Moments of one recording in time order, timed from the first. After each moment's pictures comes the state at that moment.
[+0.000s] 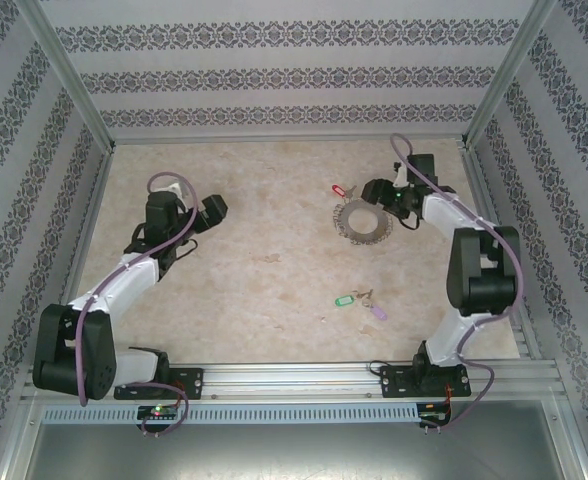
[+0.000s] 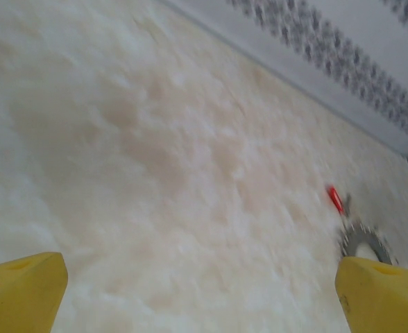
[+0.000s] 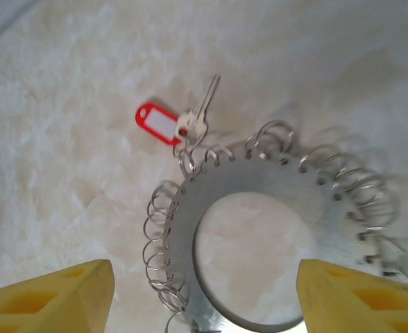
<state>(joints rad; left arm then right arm) -0.12 1.29 0.71 0.05 0.19 -0.61 0.02 1.80 1.20 -0.33 -0.40 0.45</state>
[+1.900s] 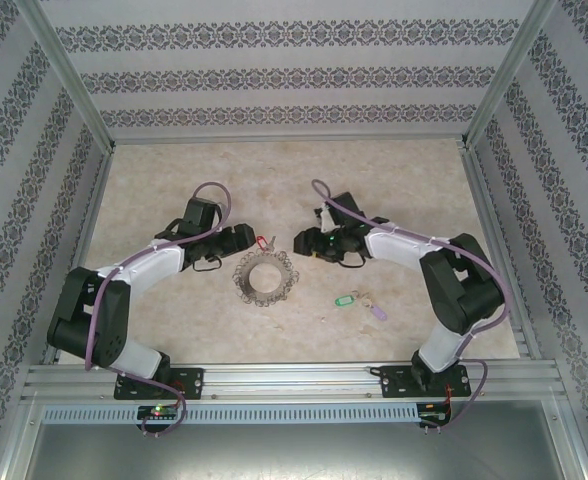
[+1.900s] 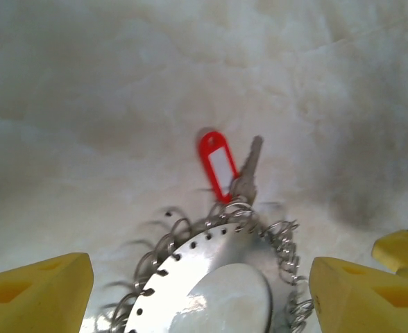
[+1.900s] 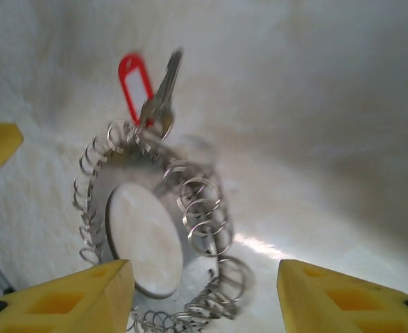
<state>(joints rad) -0.29 1.49 0.80 -0.23 0.27 -0.64 0.53 1.73 0.98 -0.23 -0.48 0.66</state>
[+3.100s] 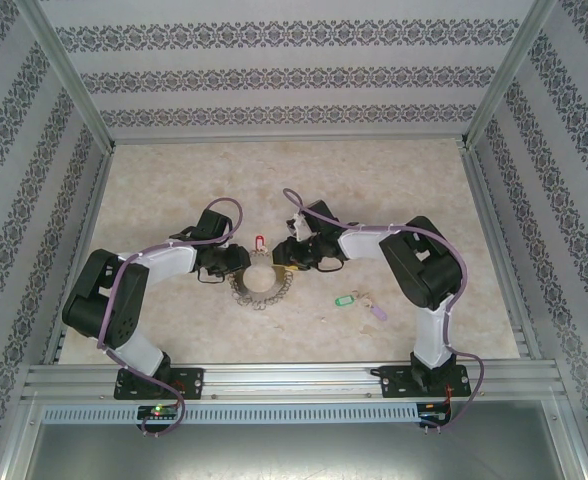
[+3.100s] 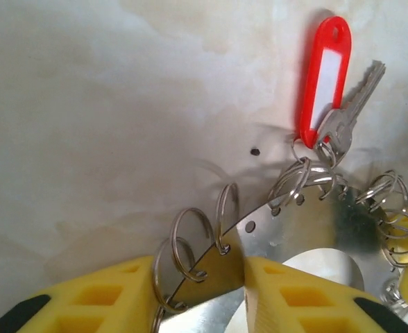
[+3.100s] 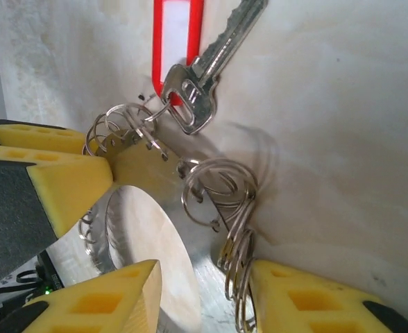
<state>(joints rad) -0.34 1.62 0.78 -0.28 0.26 -0.64 0.60 1.97 1.07 -0.05 -0.68 0.69</state>
